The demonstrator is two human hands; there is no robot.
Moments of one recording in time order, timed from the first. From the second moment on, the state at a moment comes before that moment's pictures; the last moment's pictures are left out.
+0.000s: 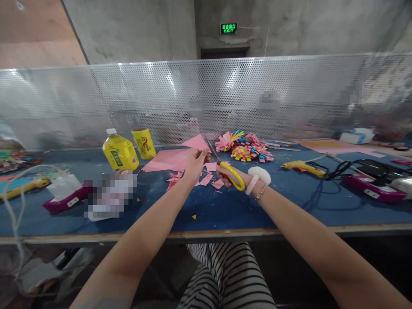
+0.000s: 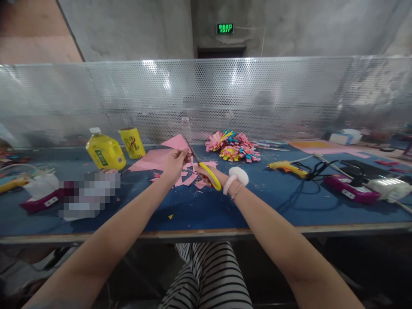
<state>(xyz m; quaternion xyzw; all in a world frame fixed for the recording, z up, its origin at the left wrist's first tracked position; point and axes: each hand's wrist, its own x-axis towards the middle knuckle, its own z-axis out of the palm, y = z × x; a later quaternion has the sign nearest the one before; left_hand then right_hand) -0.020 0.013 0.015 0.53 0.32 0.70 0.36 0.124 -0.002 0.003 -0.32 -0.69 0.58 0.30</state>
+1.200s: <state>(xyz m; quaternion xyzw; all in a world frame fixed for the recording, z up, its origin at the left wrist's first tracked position) -0.020 0.015 0.015 0.52 0.33 0.70 0.35 0.120 -0.009 0.006 -0.38 -0.73 0.44 0.36</state>
